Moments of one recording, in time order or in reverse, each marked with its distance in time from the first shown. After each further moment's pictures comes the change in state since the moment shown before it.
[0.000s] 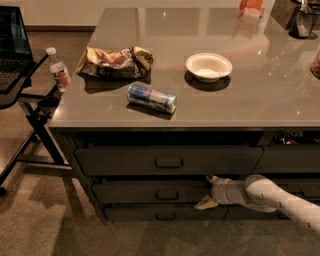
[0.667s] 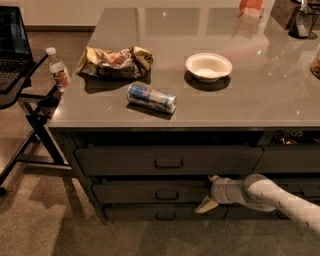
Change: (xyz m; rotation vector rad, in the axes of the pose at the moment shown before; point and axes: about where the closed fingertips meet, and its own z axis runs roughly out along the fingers) arm -0.001 -0.003 0.003 -0.003 -0.018 0.014
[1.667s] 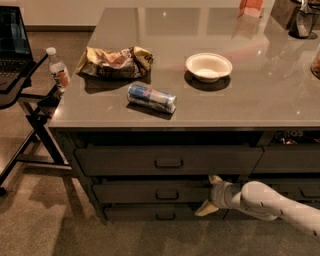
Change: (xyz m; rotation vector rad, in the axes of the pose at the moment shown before) arm -0.009 0.009 -0.017 0.095 0.094 -0.015
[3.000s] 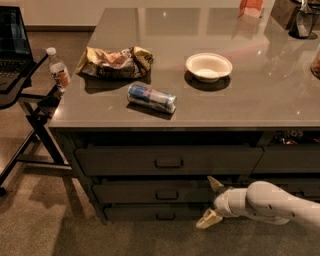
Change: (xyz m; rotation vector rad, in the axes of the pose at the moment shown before) arm -0.036 0.042 -0.055 -0.127 0.056 0.108
